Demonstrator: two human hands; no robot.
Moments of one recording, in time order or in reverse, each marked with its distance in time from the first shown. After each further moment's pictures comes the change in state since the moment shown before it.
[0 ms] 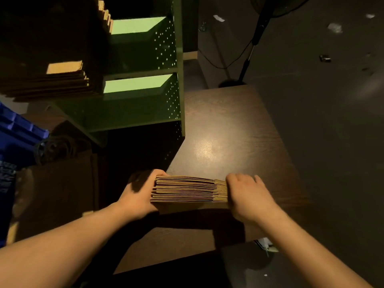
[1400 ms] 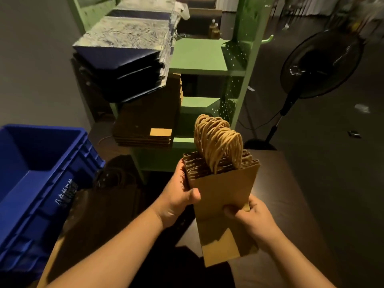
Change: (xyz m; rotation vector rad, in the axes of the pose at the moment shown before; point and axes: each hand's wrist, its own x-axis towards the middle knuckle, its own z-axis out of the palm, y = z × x) left_hand -0.004 0.130 -0.131 -1.106 0.221 0.126; right_hand 0.031 -0.067 -0.095 1.329 0.065 -0.049
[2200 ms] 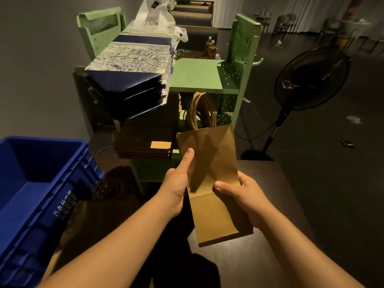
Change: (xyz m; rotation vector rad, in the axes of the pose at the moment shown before) left_hand 0.043 0.030 0.012 -0.232 0.495 -0.289; right_hand 0.031 -0.073 0.006 0.040 0.017 0.005
